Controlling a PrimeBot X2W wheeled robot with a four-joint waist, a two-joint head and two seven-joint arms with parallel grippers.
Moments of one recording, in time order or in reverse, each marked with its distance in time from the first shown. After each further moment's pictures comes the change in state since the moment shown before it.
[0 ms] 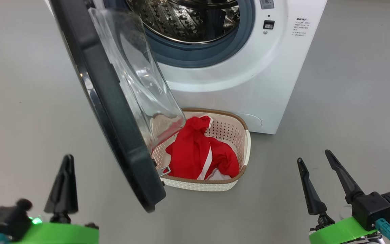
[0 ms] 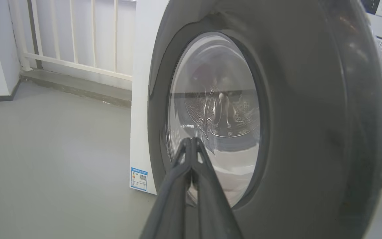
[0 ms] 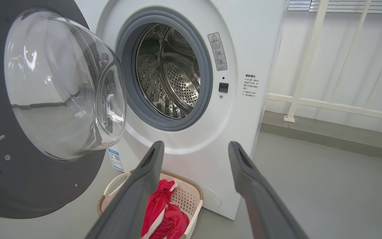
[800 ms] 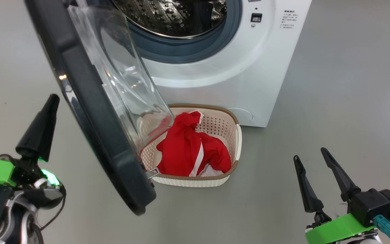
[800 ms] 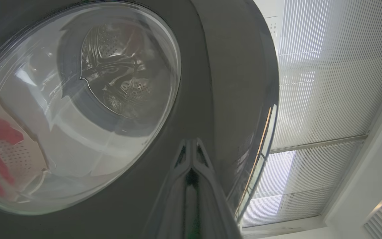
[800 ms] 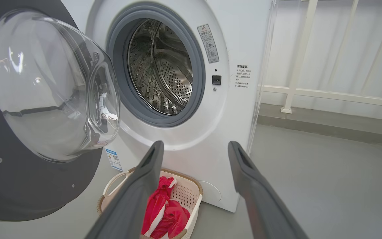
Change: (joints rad) left arm -0.250 -0.152 0.287 -0.215 -1.095 0.256 0.528; right arm -0.020 0.000 0.019 0.016 0.038 0.000 -0.001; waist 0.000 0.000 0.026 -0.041
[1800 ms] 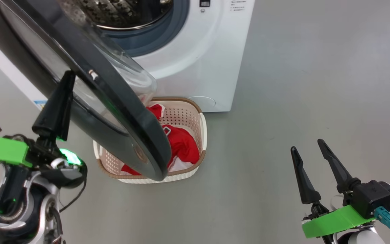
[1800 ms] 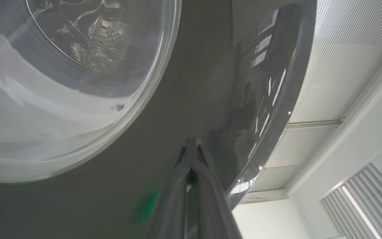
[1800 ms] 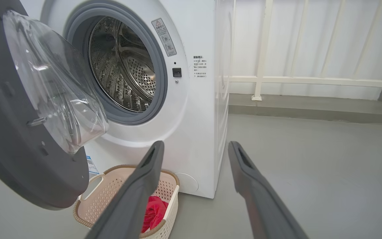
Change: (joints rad) left arm -0.085 -0.012 -0.105 -0.015 -0.102 0.015 -0.066; right arm -0.046 0.000 0.022 0.013 0.060 0.000 -0.005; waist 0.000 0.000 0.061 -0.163
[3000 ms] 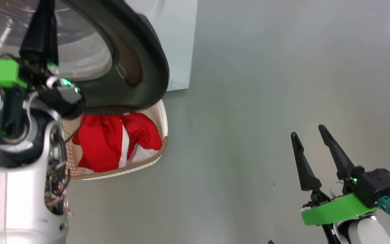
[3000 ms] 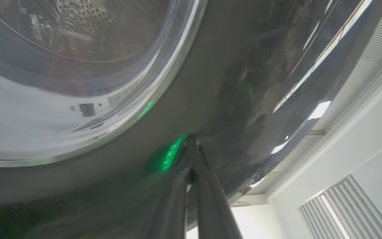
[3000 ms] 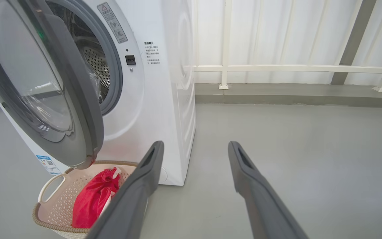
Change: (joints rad) left arm -0.365 -0.006 -0.056 0.311 -0.038 -0.103 -0.193; right arm -0.051 0.000 0.005 -0.015 0.027 0.000 -0.002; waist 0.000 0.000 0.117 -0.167
